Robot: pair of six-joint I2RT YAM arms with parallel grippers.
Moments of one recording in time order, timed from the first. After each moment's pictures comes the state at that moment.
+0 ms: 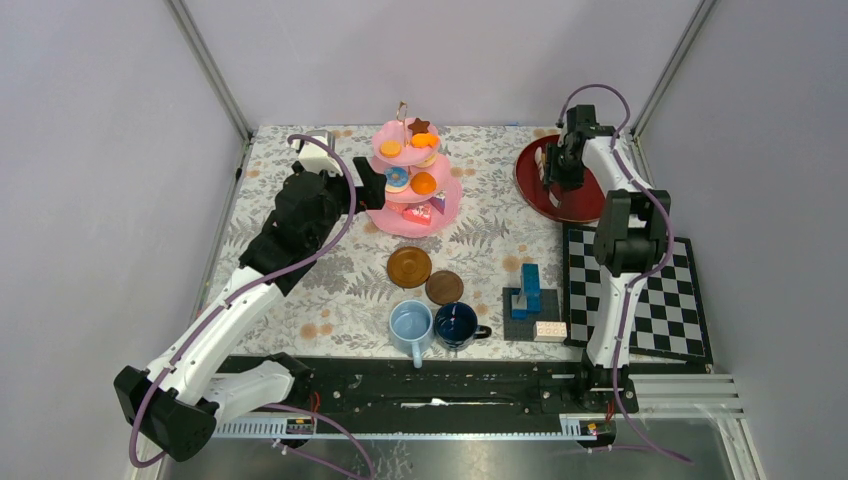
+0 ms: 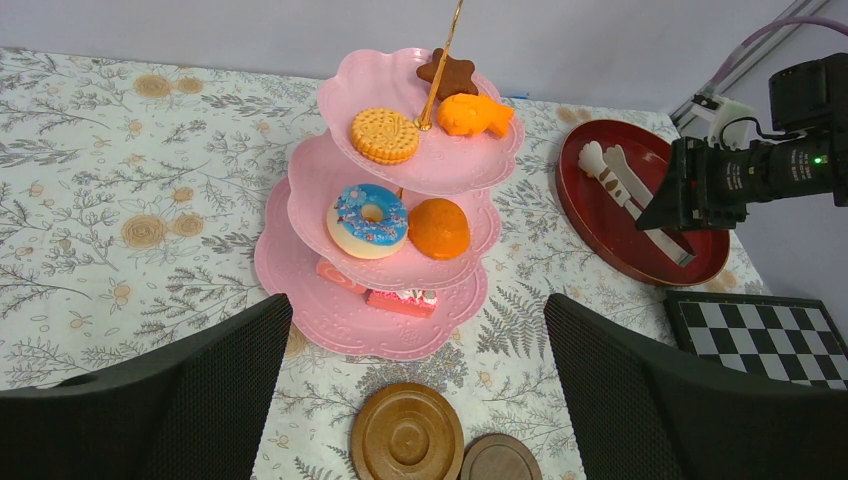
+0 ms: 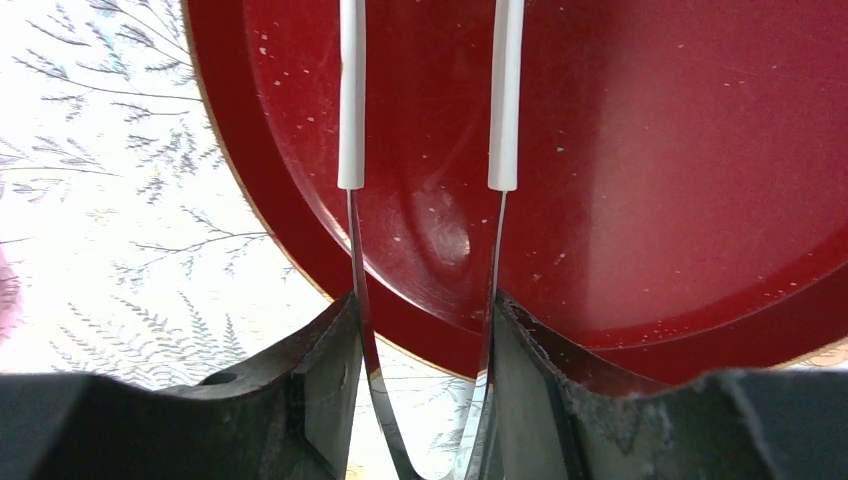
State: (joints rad) left arm -0.53 1.04 1.04 -0.18 -0.24 -0.36; right arm 0.01 2.20 1.90 -0.84 -0.05 0.08
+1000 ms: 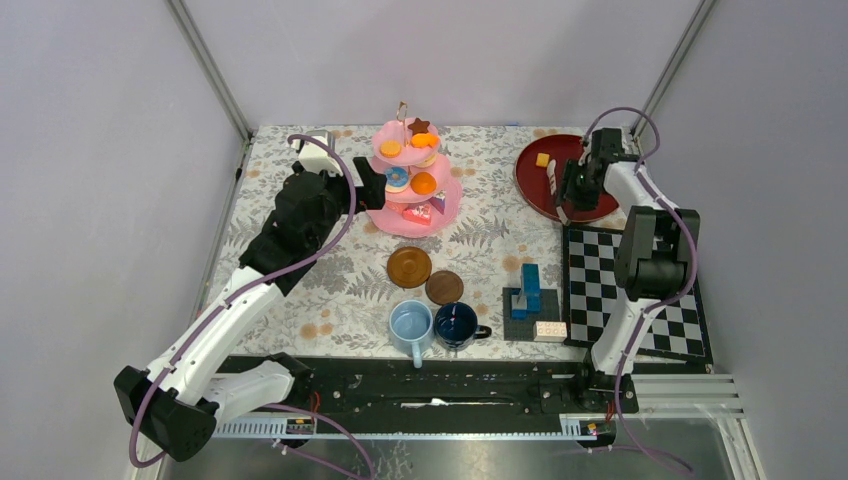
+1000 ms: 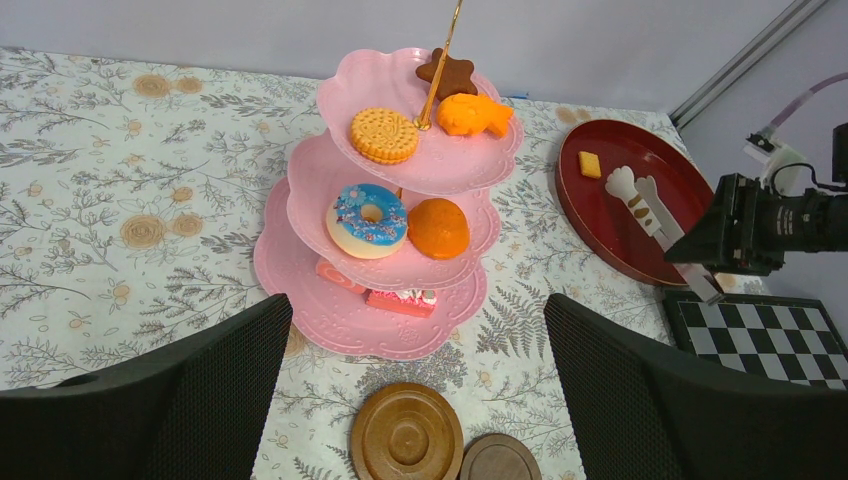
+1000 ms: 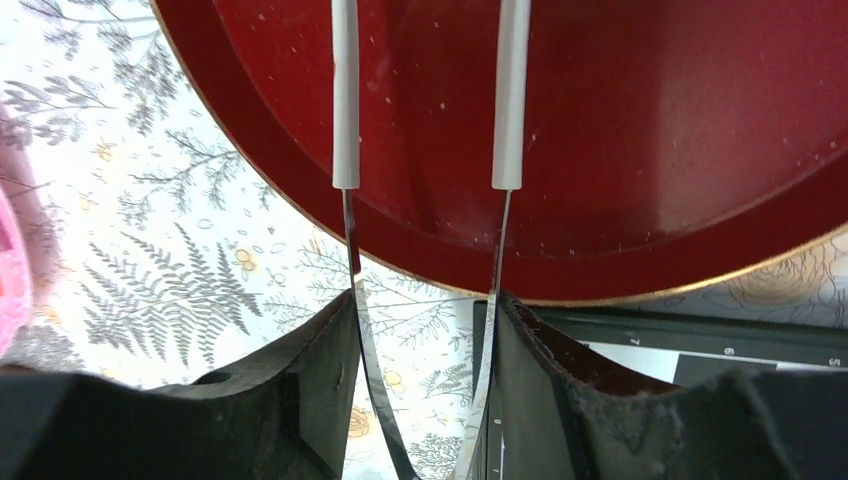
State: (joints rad) left arm -0.53 1.04 1.04 -0.18 -0.24 -0.36; right arm -0.09 1.97 1.53 -0.66 -0.20 0.18
